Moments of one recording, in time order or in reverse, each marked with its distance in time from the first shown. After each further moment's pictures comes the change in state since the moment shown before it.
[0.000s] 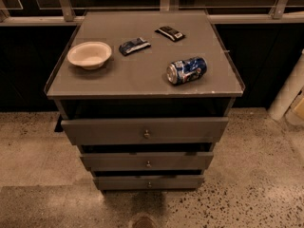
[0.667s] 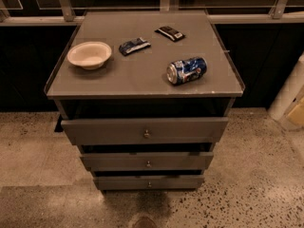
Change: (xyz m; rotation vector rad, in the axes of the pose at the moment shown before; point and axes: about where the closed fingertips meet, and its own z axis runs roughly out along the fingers) arm 0.007 -0.004 0.020 0.004 -0.032 0.017
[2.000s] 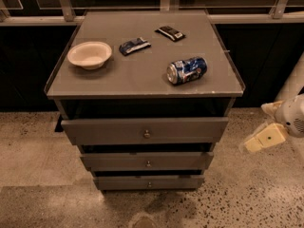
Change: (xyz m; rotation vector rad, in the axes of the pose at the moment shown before) arm 0.035 0.004 0.154 -0.138 -0.260 0.207
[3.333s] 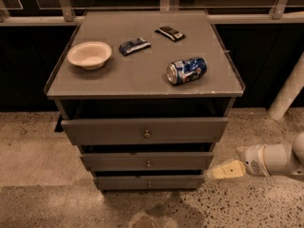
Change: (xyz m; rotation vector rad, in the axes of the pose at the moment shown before) arm 0.093 0.009 0.155 -0.073 -0.102 0.289
